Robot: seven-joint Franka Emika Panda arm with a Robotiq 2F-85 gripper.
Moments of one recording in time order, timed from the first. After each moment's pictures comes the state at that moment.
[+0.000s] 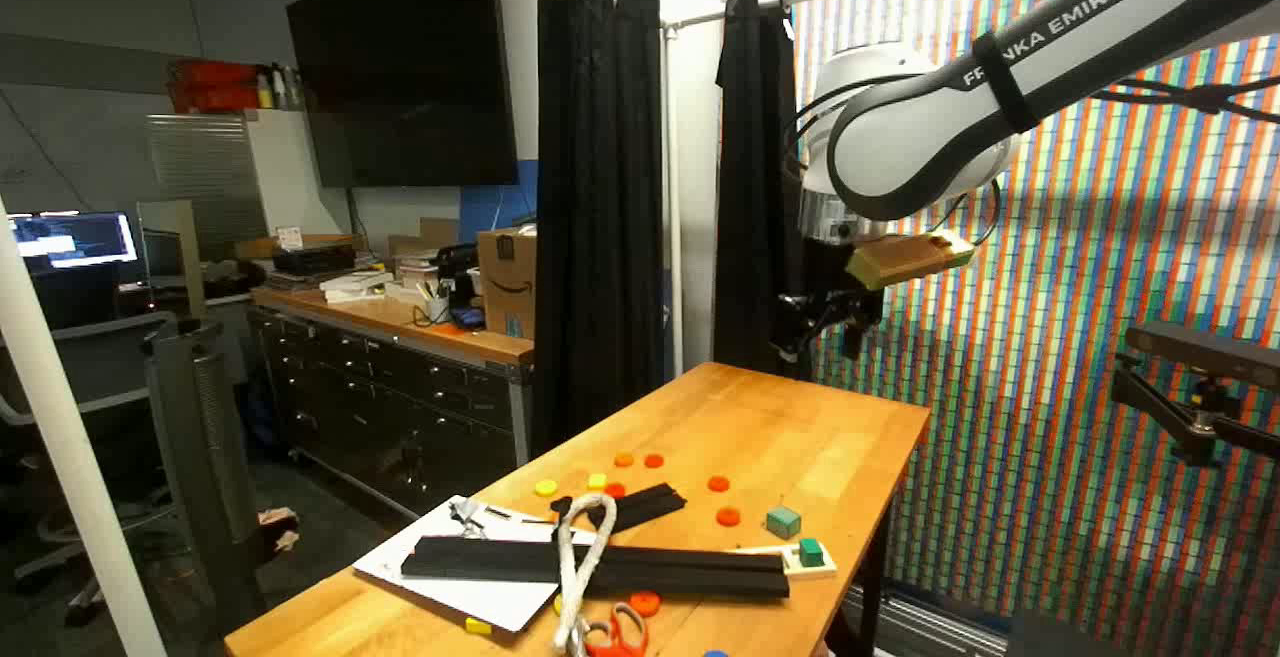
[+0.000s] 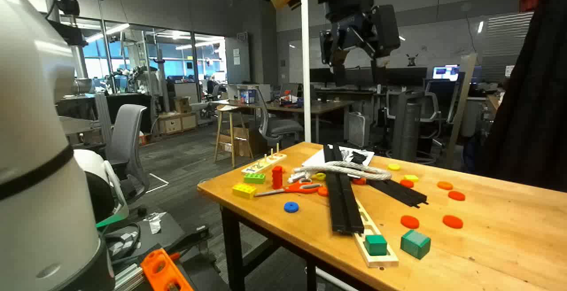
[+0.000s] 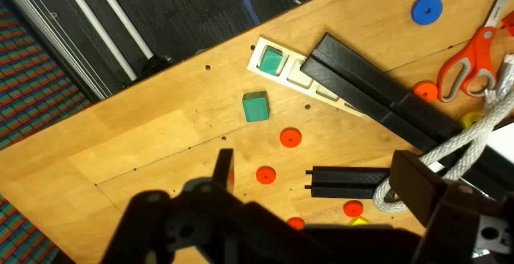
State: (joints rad) arm -0.16 -0.50 0.00 -2.55 -0.15 2.21 0.19
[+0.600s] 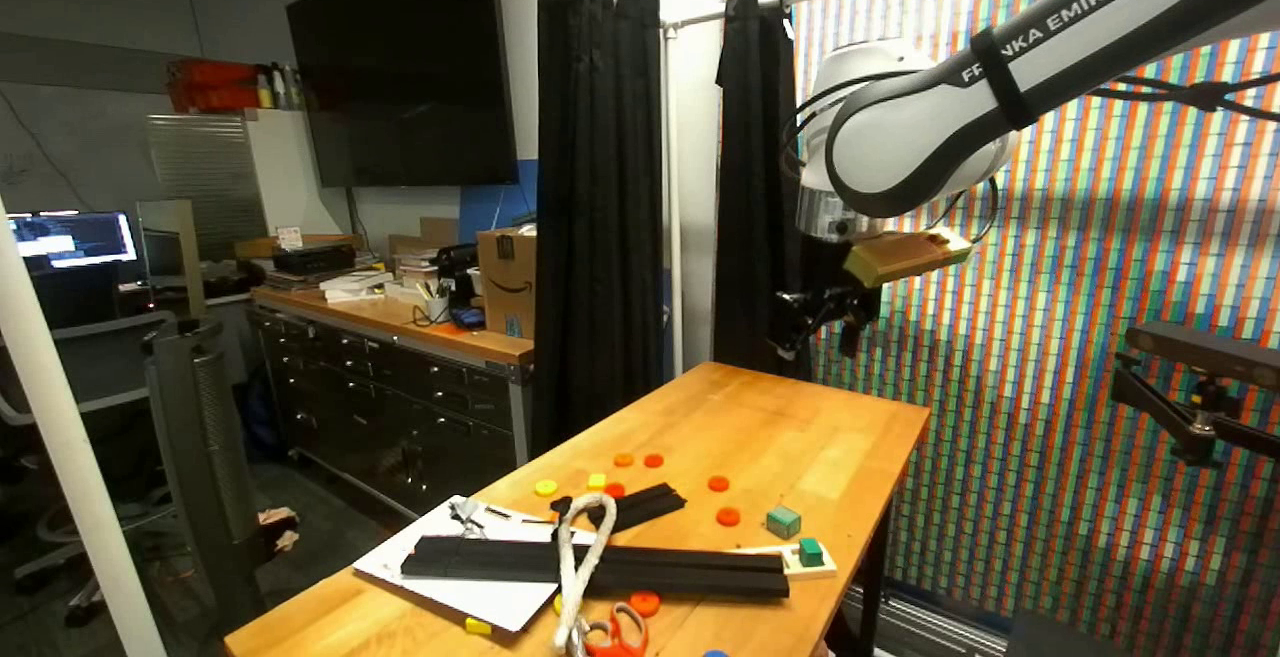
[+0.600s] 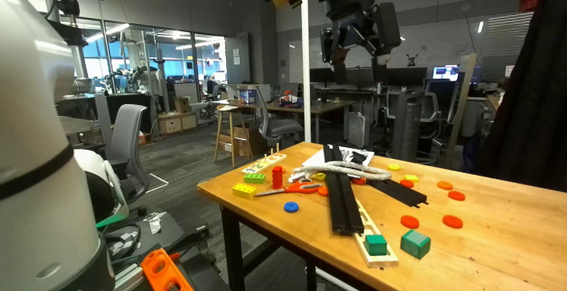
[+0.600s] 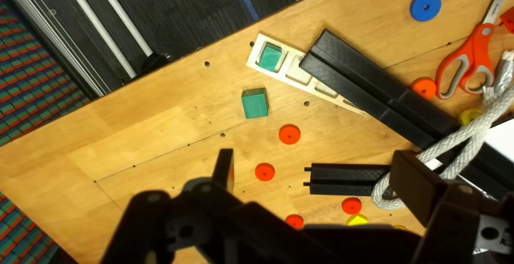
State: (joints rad) arm -0.15 -0.49 0.00 -2.54 -0.15 2.21 0.19
